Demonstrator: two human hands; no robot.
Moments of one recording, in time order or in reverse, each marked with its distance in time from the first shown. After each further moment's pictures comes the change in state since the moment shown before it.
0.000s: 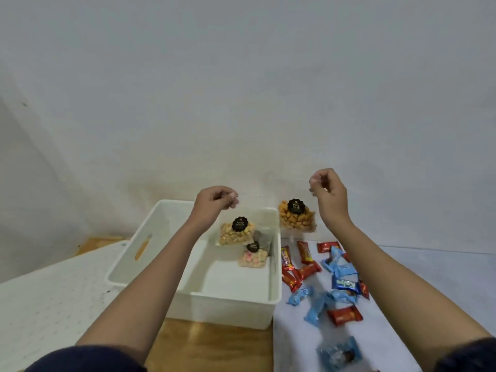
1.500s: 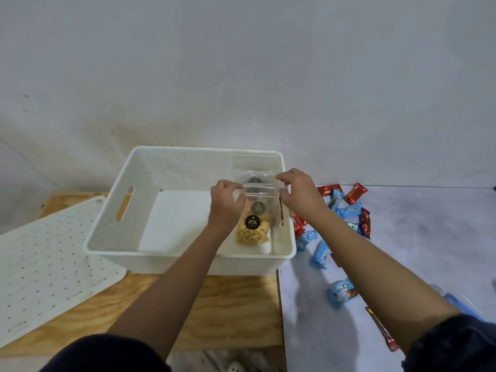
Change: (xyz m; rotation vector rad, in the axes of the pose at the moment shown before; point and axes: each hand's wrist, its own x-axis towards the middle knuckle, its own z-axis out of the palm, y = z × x) left_hand -0.038 -0.113 0.054 0.413 0.052 -0.104; right_hand -0.056 0.086 0.063 -0.755 -0.437 0.077
